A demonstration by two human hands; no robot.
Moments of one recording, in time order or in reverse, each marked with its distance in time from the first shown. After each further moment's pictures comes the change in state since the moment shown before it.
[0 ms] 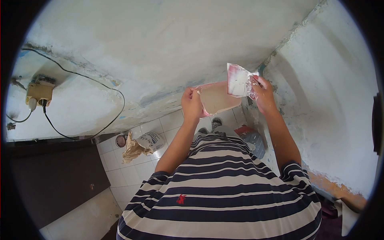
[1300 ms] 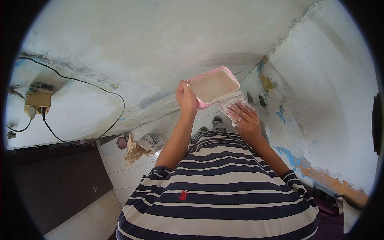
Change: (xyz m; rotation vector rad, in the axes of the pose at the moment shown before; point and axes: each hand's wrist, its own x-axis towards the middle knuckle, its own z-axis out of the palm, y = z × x) left_hand 0.036 -0.005 -0.003 -0.259 -0.007 0.082; right_hand -0.095 0.032 0.022 -1.057 -0.158 -0.904
